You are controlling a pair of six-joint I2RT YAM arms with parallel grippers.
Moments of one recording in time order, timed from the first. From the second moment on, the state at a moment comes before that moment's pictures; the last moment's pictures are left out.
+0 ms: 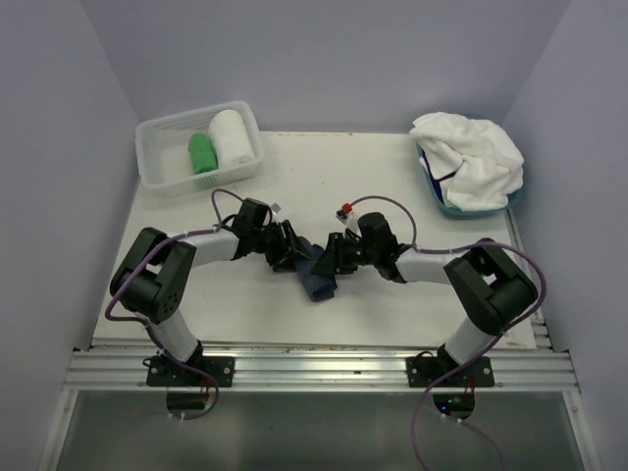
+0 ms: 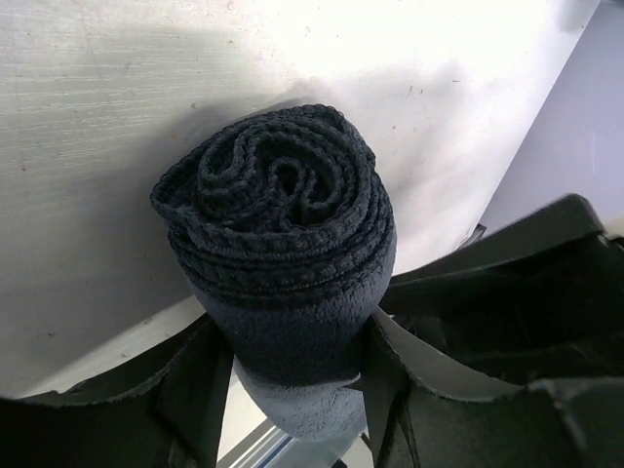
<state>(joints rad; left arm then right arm) -0.43 1.72 0.82 -0.04 0.58 -0.95 0.61 1.69 0.69 0.39 -0.58 0.68</state>
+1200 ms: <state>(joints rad) -0.43 1.70 0.83 -0.10 0.54 -0.96 1.15 1.74 1.06 -0.27 0.49 0.21</state>
